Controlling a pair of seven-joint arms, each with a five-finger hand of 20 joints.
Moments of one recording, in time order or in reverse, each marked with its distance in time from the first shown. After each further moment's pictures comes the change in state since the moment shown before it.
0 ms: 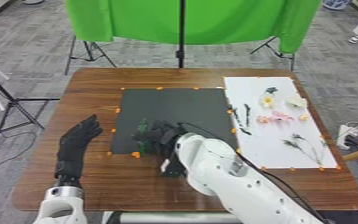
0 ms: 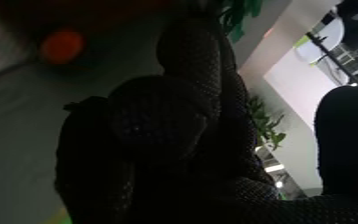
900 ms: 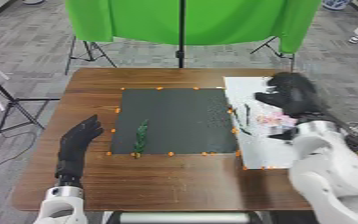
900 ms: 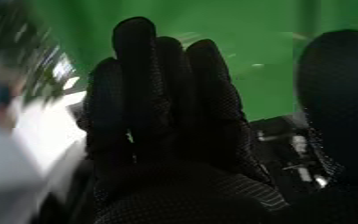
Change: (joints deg) left arm 0.1 -0.8 -0.2 -0.3 0.4 -0.8 -0.3; right arm -32.6 19.7 46.0 -22.3 -33.3 13.8 -8.6
